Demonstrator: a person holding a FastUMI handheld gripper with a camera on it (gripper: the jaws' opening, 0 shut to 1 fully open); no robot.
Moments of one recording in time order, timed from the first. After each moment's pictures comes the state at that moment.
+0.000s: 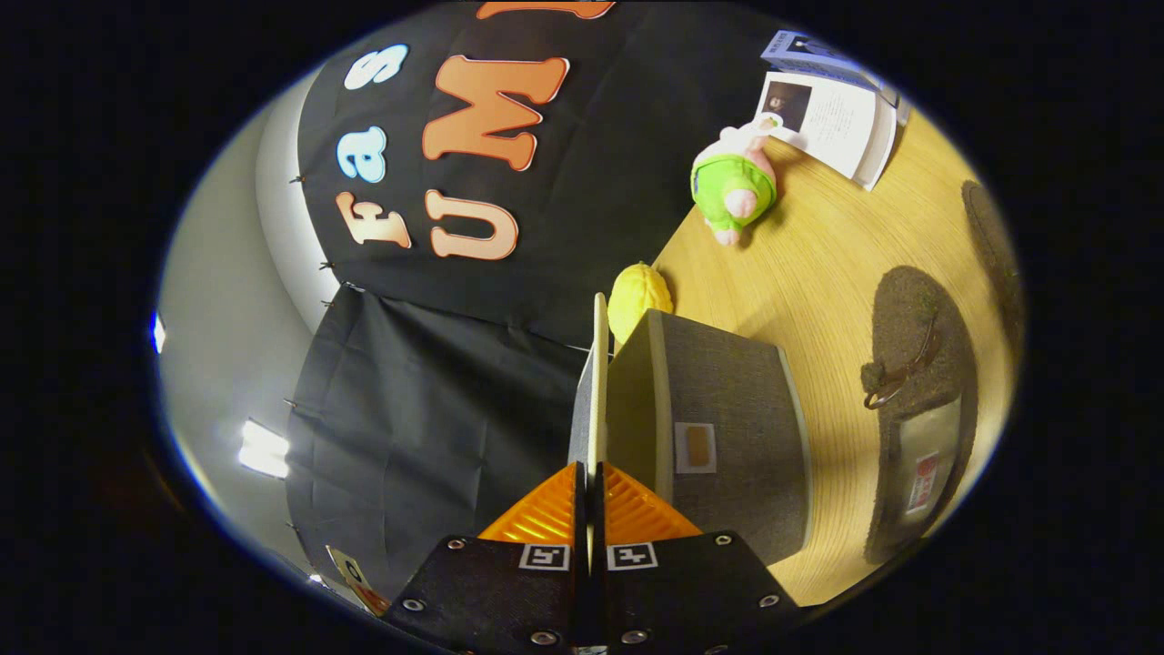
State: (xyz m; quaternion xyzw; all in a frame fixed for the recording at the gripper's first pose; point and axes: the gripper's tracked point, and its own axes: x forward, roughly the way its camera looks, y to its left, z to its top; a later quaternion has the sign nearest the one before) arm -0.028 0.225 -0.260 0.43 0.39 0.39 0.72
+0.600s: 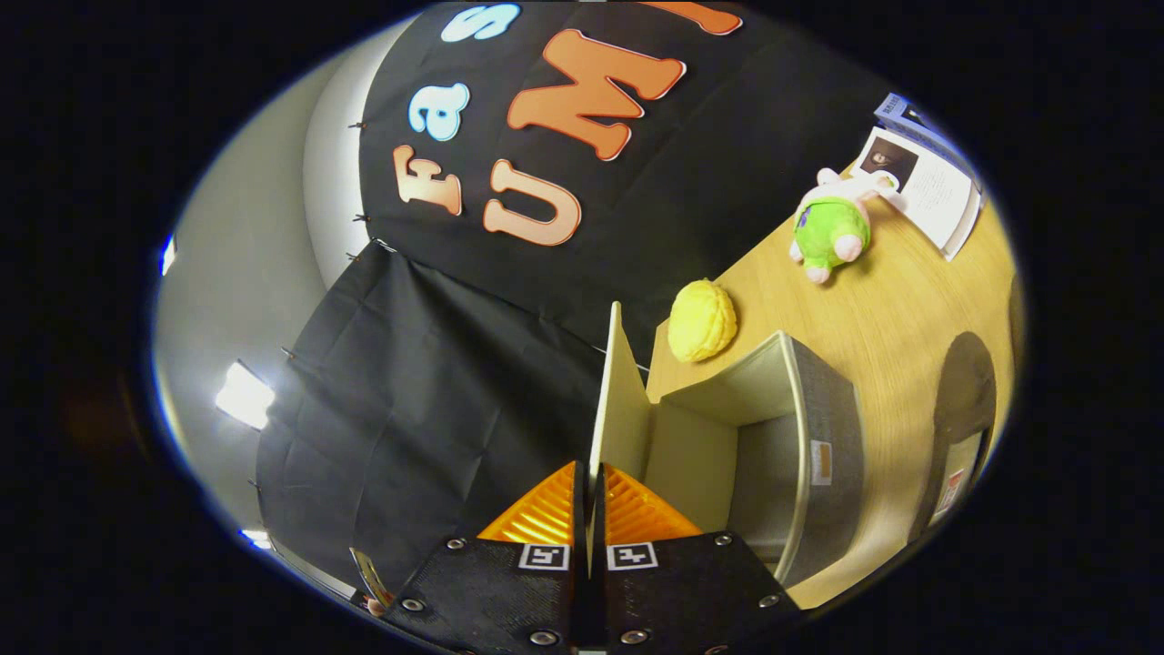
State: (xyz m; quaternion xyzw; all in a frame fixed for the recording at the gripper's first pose) arm -0.049 0.293 -0.186 0.37 0.34 0.42 0.75
